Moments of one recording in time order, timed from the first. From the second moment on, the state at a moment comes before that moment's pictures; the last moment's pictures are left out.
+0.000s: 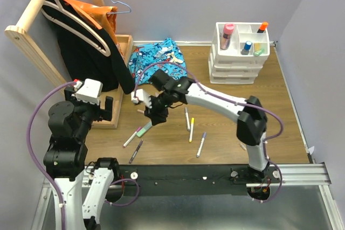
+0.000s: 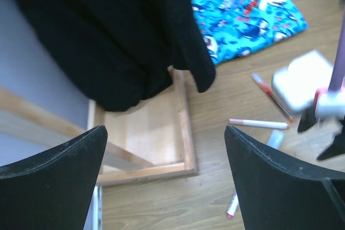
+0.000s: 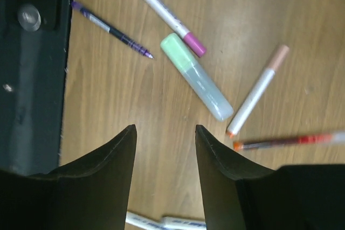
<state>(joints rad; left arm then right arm) -0.02 0.54 1.13 -0.82 0.12 0.24 0.97 1.96 1.75 -0.76 -0.54 -0.51</state>
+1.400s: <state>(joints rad) 0.16 0.48 1.20 -0.91 0.10 0.15 1.09 2.49 2.21 -0.96 -0.40 -0.96</state>
